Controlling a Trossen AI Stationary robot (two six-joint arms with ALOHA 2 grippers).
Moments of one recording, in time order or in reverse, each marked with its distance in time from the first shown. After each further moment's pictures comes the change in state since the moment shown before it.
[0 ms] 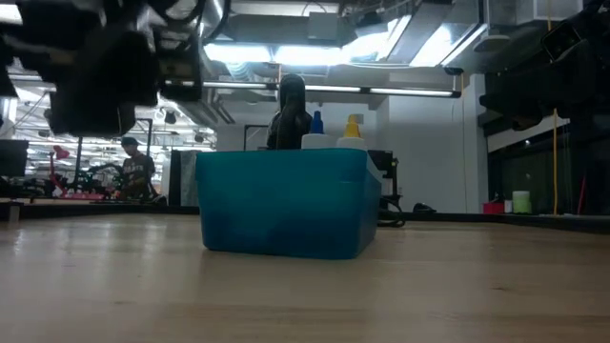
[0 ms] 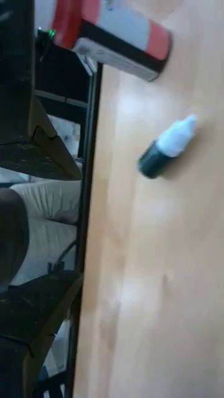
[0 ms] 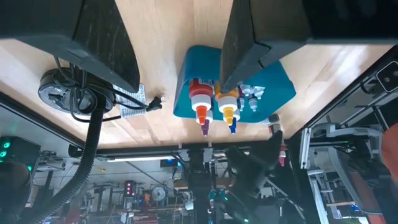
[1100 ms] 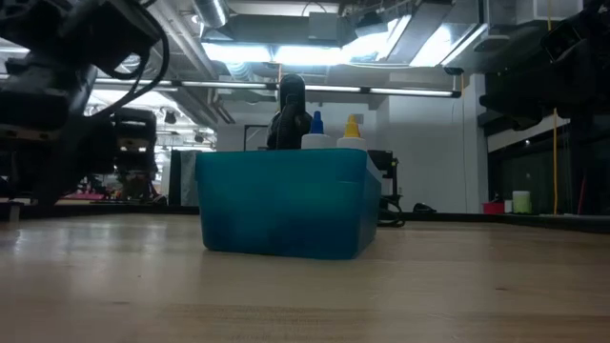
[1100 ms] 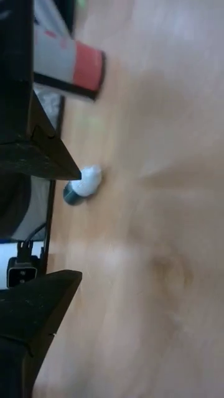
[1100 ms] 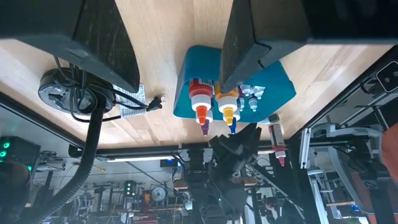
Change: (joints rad) left arm 0.046 -0.166 -0.450 0.431 -0.035 -0.233; right arm 0.000 0.000 0.000 0.000 0.000 0.000
